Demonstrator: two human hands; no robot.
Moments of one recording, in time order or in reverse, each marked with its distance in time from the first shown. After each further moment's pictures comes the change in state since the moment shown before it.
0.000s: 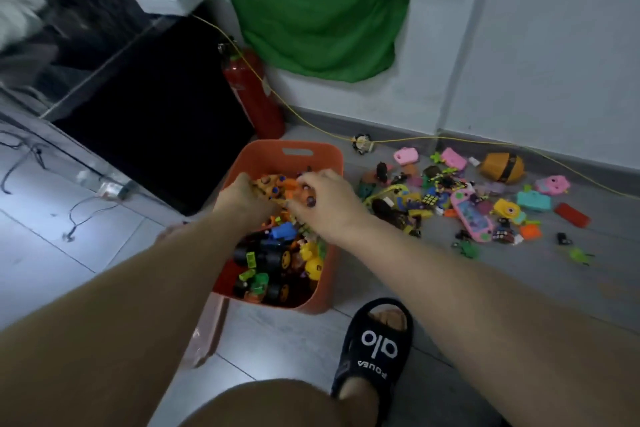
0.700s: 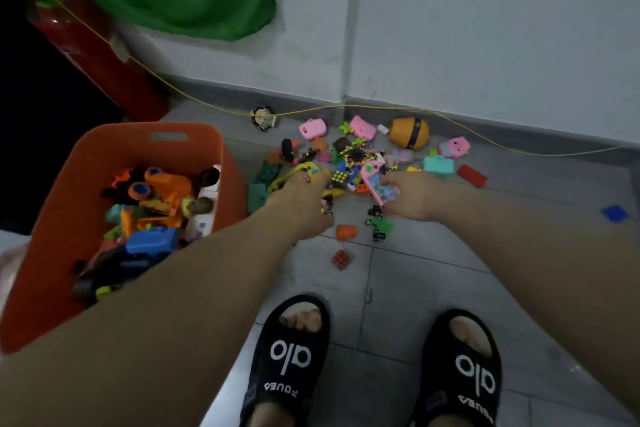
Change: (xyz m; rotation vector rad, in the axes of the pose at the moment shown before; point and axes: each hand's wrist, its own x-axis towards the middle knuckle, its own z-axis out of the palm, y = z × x) left_hand -0.013 0.161 0.188 0.417 -0.414 0.689; right_hand -0.045 0.250 -0.133 -0.432 -0.235 0.555
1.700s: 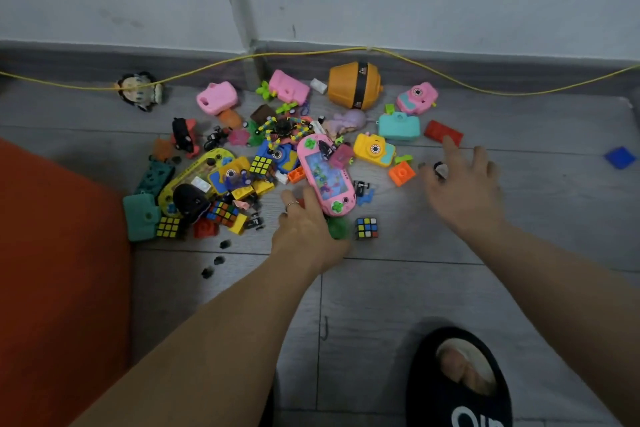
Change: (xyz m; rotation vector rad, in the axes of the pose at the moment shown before) left_hand 0.127 0.081 0.156 -0.191 -0.011 -0.116; right_hand 0.087 0.197 0.113 0.215 0.579 0.558
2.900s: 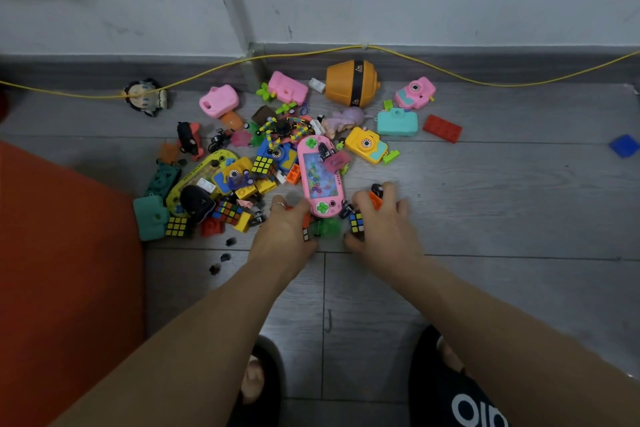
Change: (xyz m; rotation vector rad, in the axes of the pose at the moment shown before) left_hand -0.008 -0.036 -0.008 0.014 0.066 0.132; right_hand -0.094 -0.061 0.029 0.011 -0.264 -0.365
